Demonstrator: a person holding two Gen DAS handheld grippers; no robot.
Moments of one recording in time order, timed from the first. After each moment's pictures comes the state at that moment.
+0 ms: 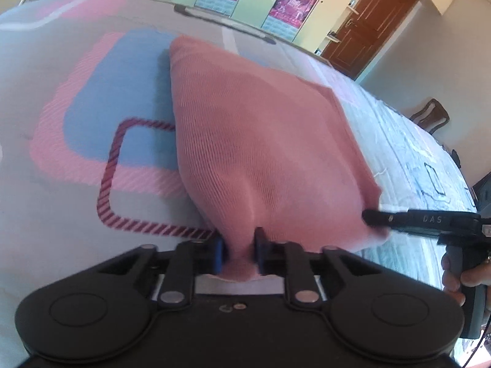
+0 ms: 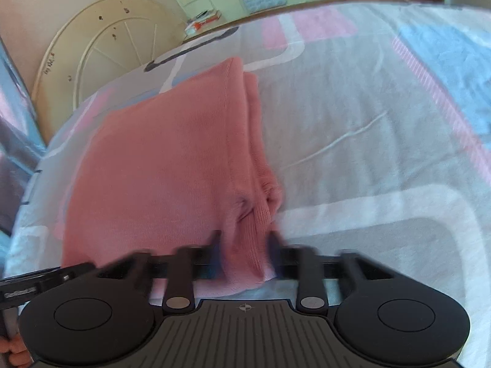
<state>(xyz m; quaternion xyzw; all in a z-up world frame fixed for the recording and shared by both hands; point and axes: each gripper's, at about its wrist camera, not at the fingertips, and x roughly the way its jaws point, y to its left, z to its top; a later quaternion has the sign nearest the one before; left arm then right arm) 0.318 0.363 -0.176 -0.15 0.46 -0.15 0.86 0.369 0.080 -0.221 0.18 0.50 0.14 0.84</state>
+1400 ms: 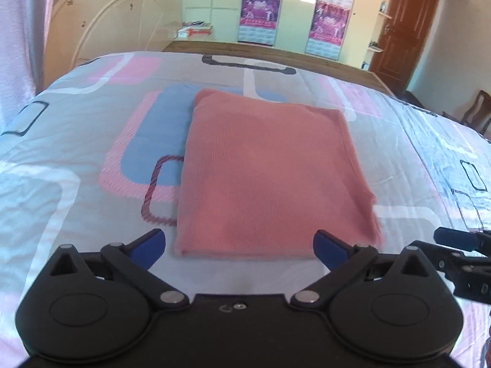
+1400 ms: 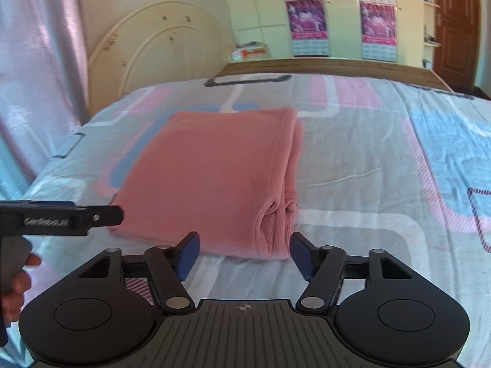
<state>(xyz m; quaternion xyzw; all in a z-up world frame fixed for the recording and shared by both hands) 0.245 0.288 -0.097 -0.04 0.43 0.00 0.90 0.264 0.101 -0.136 0.05 0.41 0.19 0.89</state>
